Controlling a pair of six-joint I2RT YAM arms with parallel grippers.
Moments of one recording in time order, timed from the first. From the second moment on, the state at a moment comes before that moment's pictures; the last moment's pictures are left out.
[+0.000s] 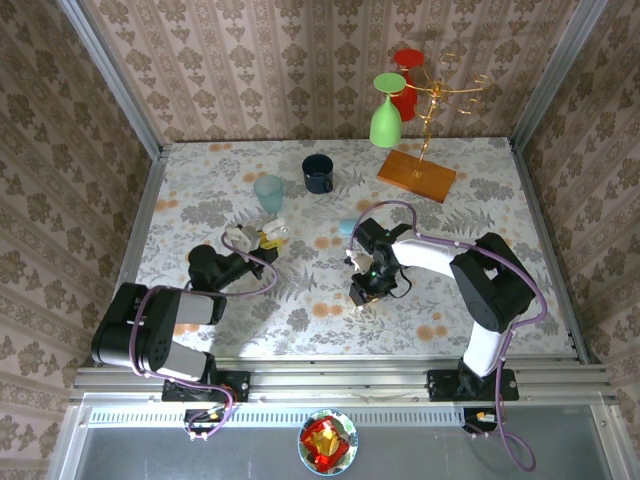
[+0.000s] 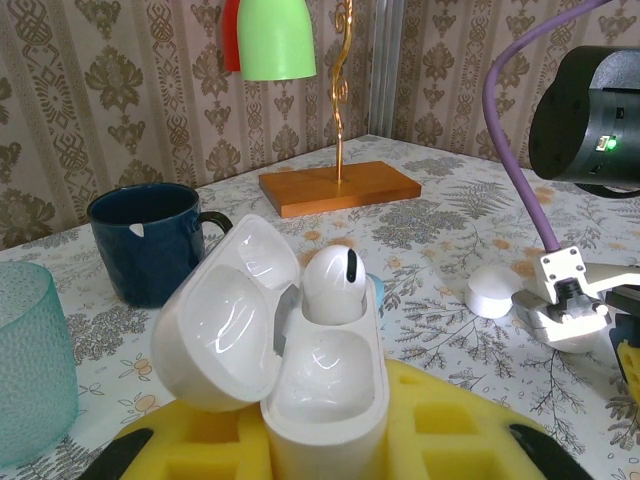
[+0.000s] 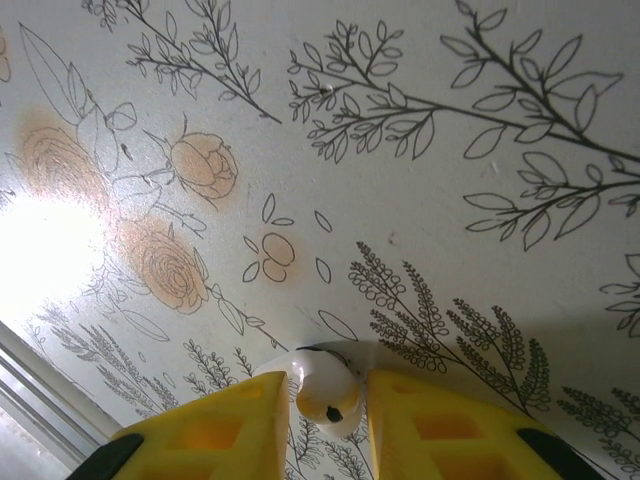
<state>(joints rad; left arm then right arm) -0.24 1.45 0.24 1.18 0.73 0.01 0.59 1.79 1.05 -0.75 -0.42 0.15</state>
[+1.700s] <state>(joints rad) -0.45 1.57 0.32 1.18 0.92 -0.03 0.73 1.16 0.89 -0.30 -0.02 0.12</state>
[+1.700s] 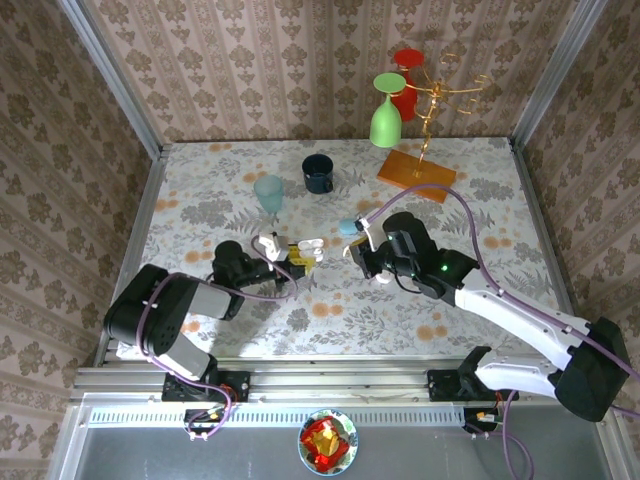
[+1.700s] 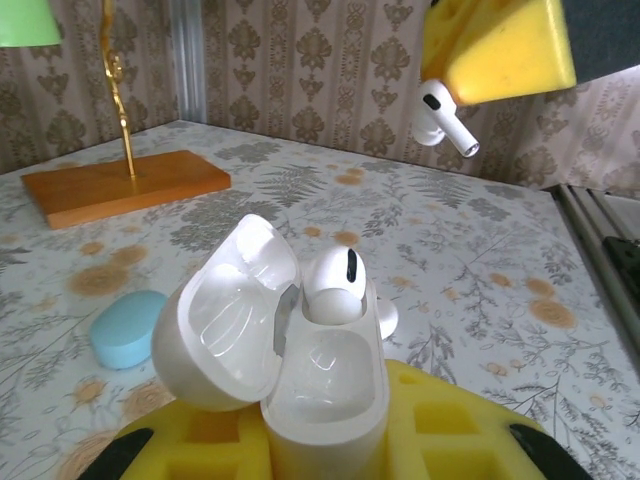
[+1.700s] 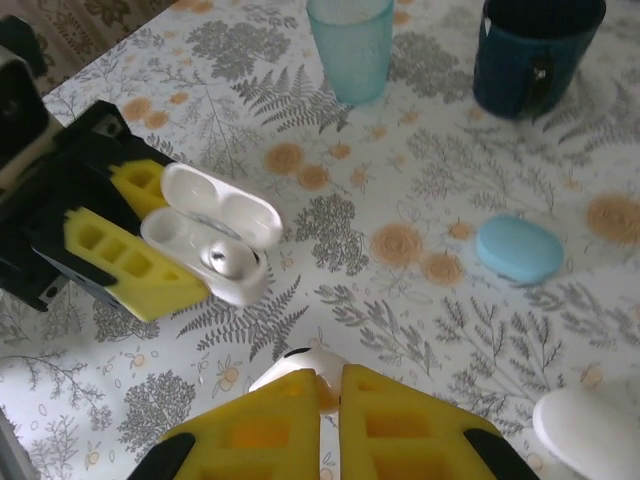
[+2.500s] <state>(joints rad) -0.59 1.66 0.43 1.18 0.95 -0.14 0.76 1.29 0.99 -0.29 0.02 0.05</state>
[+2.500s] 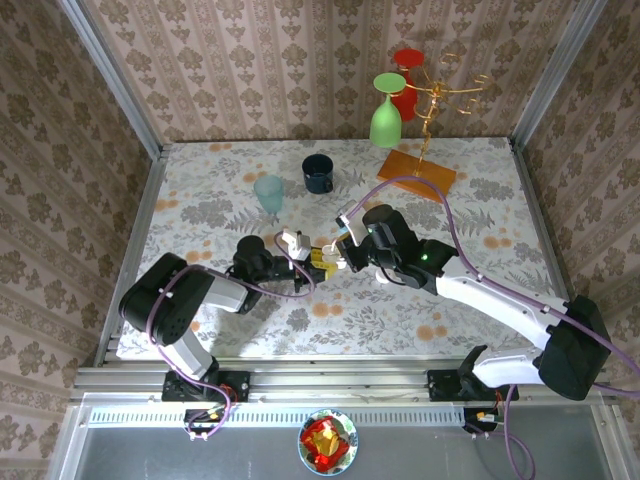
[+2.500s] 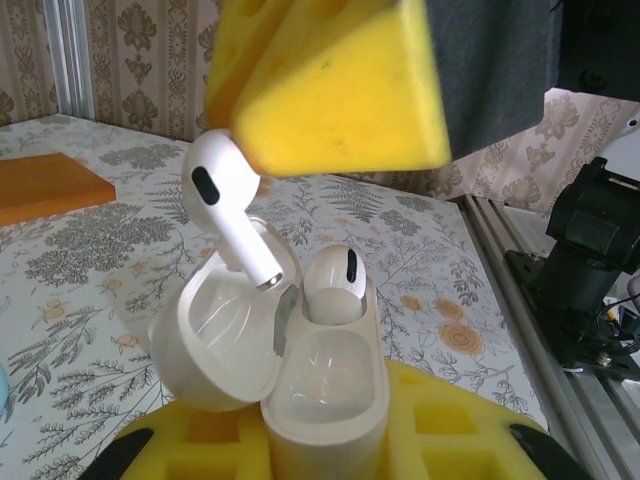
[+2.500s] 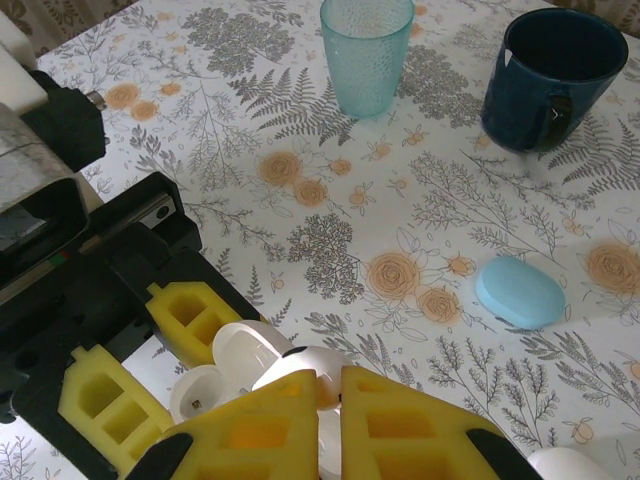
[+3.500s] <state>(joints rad) -0.33 1.48 0.32 1.18 0.78 -0.12 0.53 1.33 0.97 -0.14 0.05 0.34</state>
